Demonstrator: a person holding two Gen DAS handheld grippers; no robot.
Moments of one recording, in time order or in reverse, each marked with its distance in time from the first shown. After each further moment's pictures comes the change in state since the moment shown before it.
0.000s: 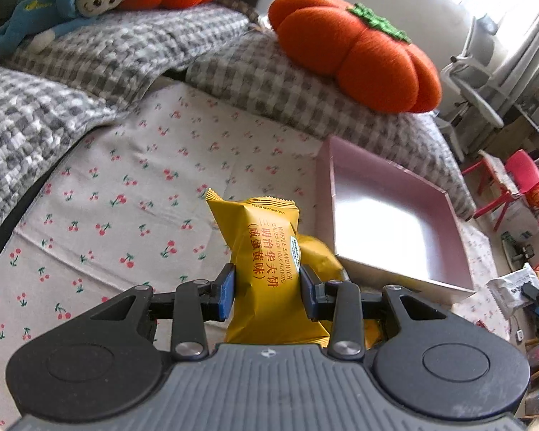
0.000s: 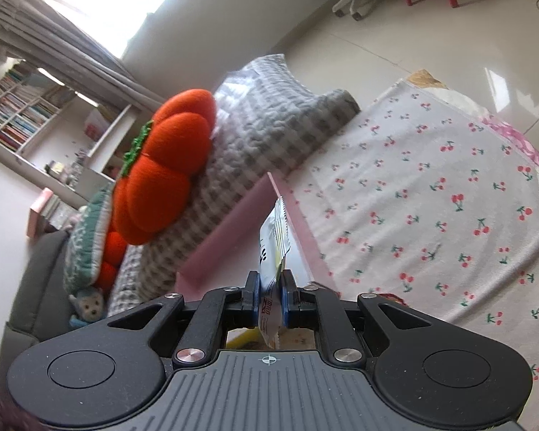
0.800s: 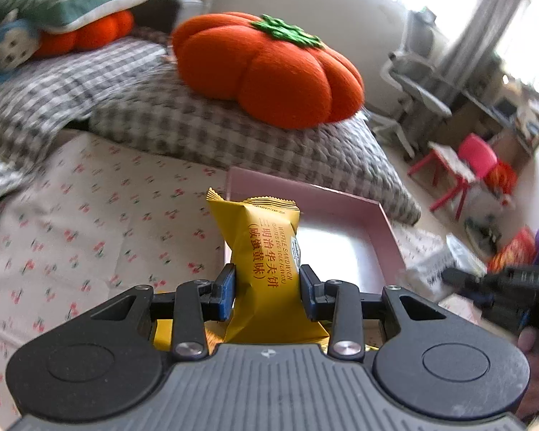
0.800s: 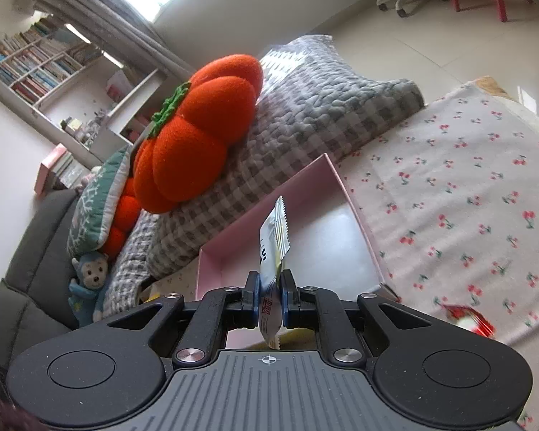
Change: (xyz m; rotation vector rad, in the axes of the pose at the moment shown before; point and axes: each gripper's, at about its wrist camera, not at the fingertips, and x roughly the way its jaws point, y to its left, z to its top) left arm 0.031 -0.071 0.020 0.166 -0.064 -0.127; right arm 0.046 0.054 -0.006 -0.141 0.061 0.012
